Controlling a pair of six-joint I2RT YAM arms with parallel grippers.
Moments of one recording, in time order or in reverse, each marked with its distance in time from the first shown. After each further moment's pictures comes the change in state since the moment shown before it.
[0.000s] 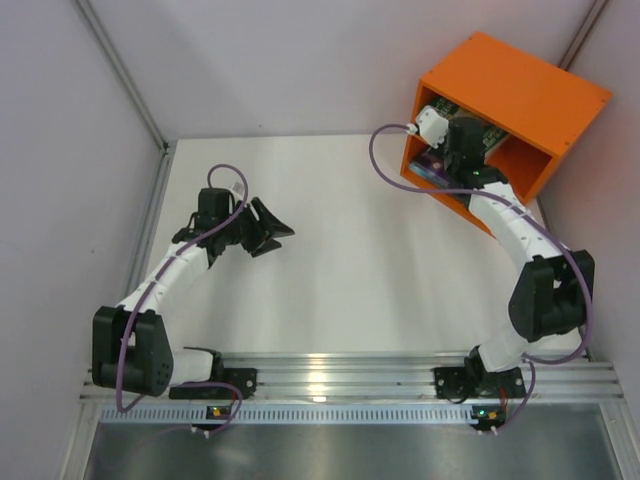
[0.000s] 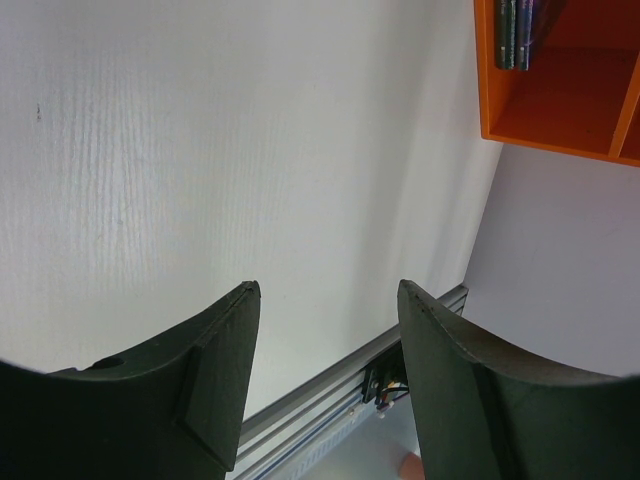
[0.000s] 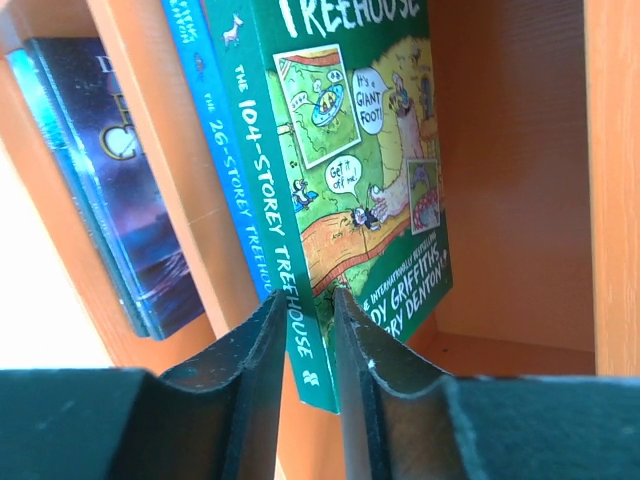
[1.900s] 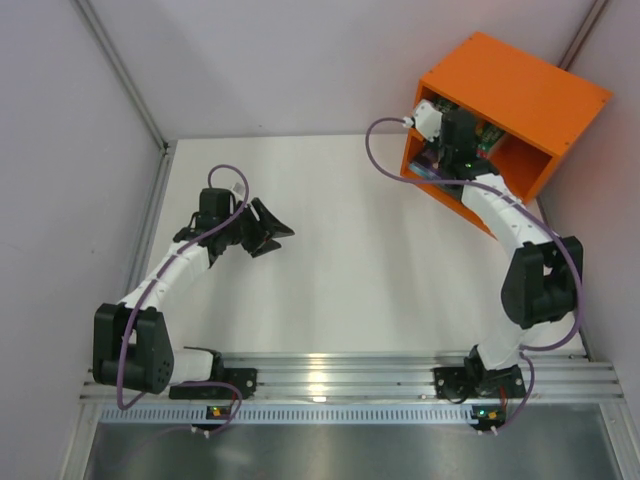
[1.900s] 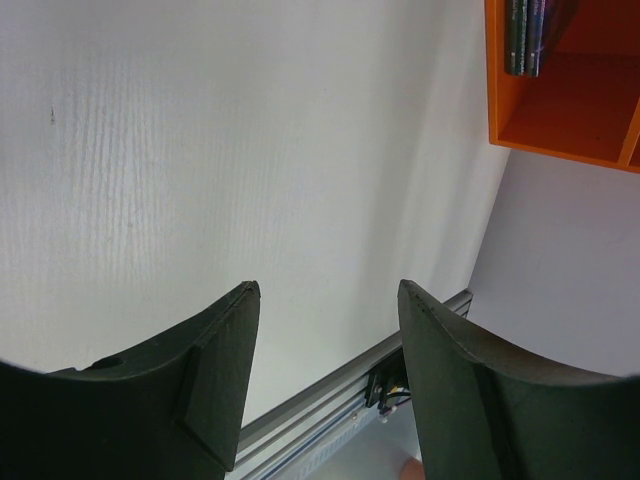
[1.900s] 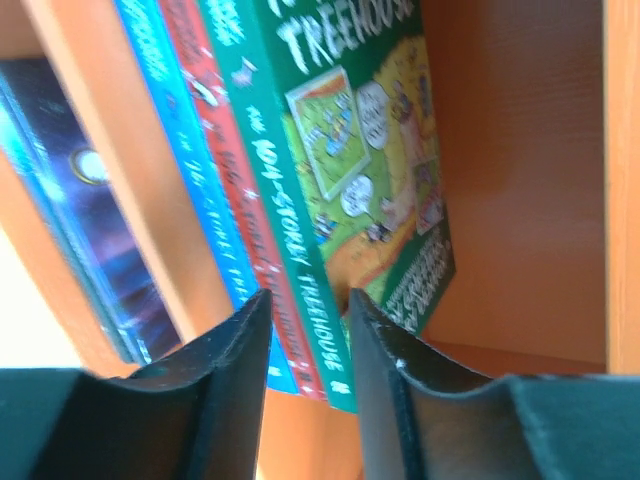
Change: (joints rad) left arm -0.001 0.014 0.000 0.001 -0.015 0.001; right arm 0.010 0.098 0.082 0.026 0.061 -0.007
